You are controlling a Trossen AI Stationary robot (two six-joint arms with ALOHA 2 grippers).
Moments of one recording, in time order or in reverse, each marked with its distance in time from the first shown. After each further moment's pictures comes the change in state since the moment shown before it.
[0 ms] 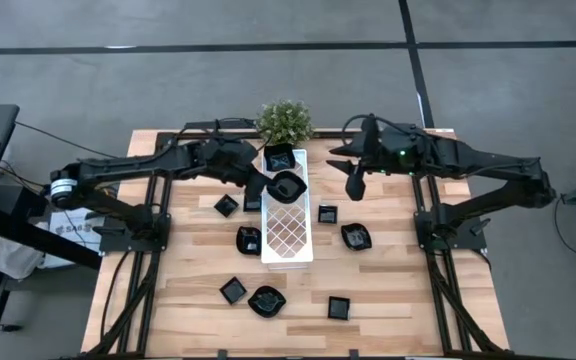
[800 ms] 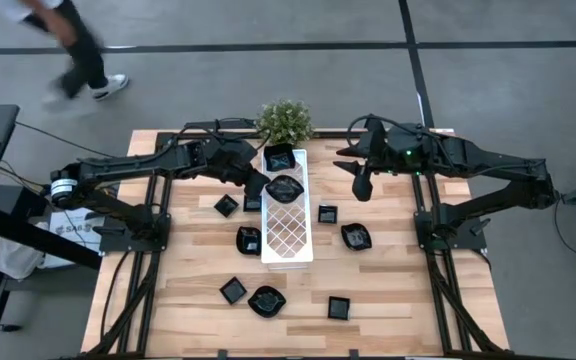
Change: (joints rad) left arm 0.008 0.000 -0.001 -0.033 -0.018 -0.012; right arm 0.000 -0.031 0.000 -0.075 0.000 0.000
